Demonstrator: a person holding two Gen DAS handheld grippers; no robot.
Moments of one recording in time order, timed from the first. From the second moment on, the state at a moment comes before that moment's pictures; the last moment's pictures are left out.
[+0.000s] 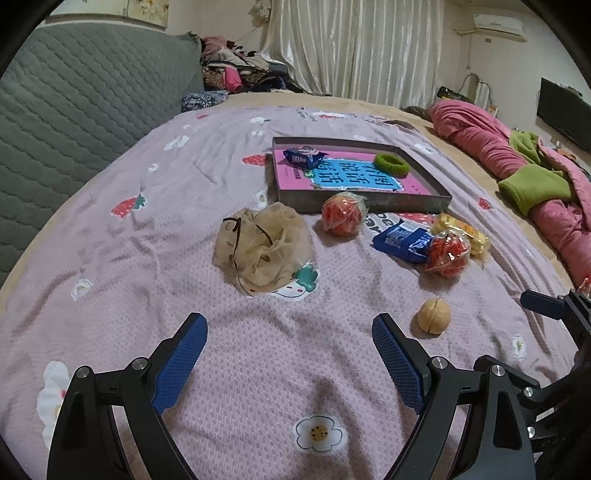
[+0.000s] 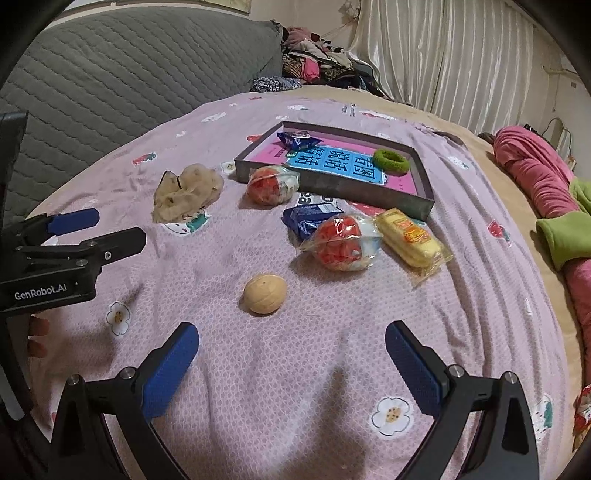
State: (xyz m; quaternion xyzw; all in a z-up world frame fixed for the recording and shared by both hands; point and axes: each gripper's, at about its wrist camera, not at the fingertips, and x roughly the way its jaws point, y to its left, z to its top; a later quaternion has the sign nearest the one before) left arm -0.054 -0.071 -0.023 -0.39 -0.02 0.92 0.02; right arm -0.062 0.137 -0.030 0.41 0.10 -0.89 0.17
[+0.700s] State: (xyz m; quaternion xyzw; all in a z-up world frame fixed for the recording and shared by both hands) left arm -0.101 -0.071 -0.044 -0.40 -0.04 0.91 0.03; right arm -0.094 0.125 -0.057 0.44 0.08 -0.88 0.16
